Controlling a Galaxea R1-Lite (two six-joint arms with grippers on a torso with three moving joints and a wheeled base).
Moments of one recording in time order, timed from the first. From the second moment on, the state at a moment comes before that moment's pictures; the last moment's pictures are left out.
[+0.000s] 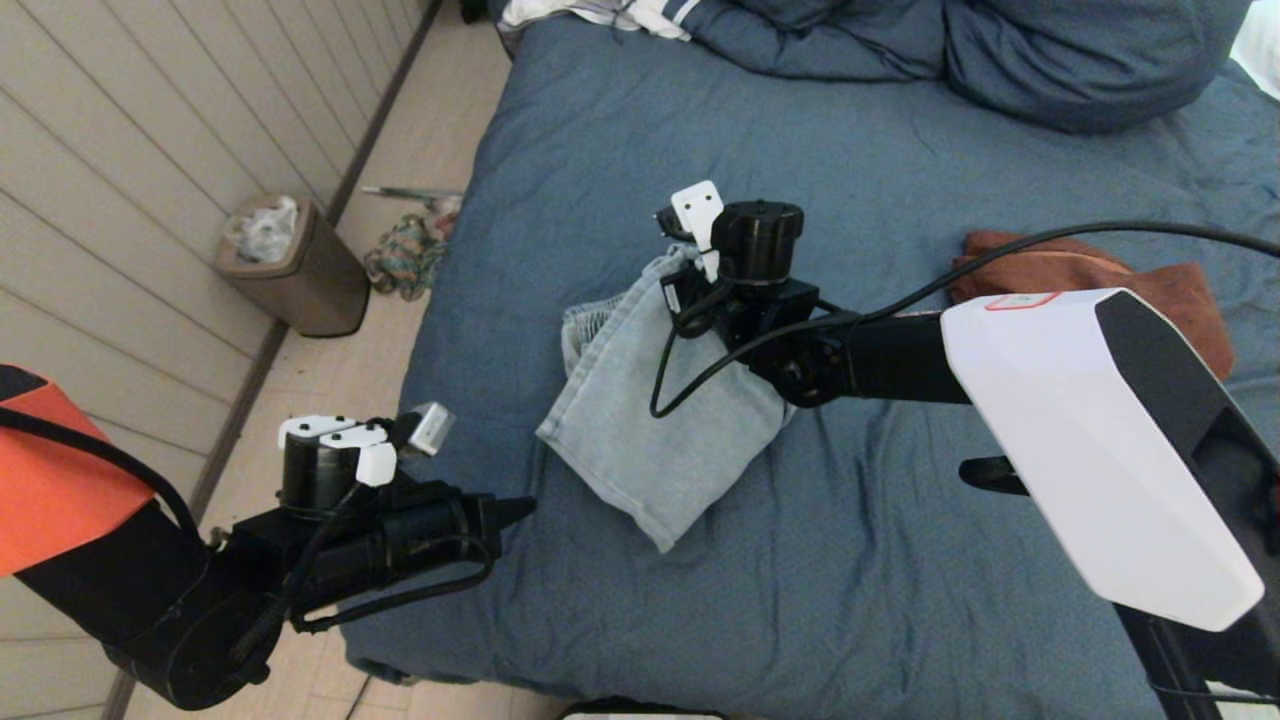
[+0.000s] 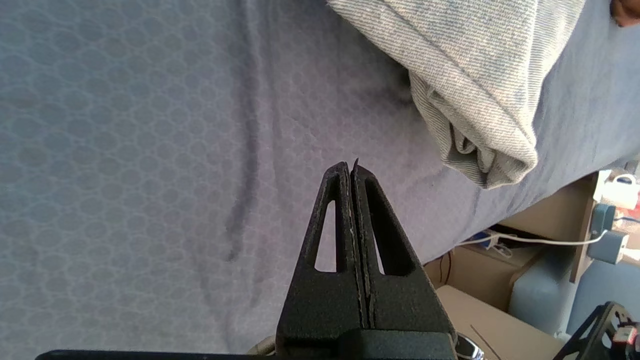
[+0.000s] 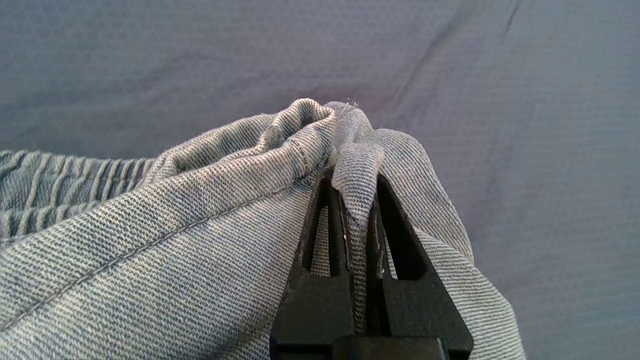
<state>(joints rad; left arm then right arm) -0.42 1.92 -0.51 -1.03 -0.37 -0.41 0.54 2.34 -1.95 -0.45 -0.42 -0.34</state>
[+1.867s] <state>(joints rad) -0.43 1.90 -0.50 -1.04 -0.38 -0.41 0.46 2.17 -1.88 -0.38 -0.39 -0.15</state>
